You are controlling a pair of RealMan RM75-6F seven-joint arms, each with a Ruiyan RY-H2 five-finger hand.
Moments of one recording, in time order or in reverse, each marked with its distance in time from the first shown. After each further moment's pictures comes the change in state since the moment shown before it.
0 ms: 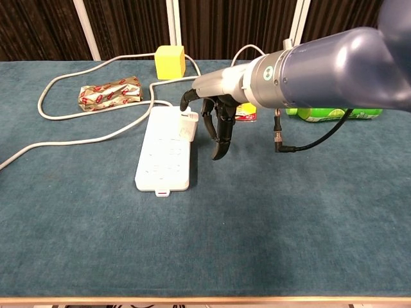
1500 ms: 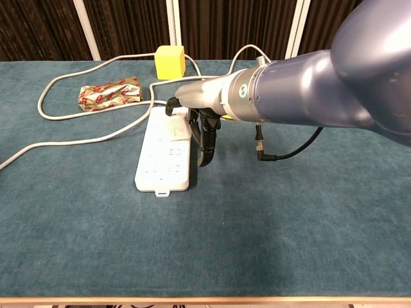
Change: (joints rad) left arm 0.003 0.007 -0.002 0.002 -0.003 0.002 -0.015; right arm 0.081 -0.085 -0.058 0.061 0.032 0.013 -0.004
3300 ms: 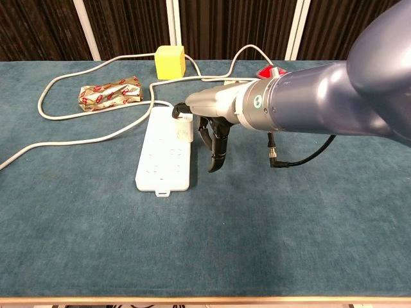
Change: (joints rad) left arm 0.006 0.000 -0.005 -0.001 -0.005 0.011 0.002; right arm -0.023 0.015 -0.051 -0.001 0.003 -0.019 0.009
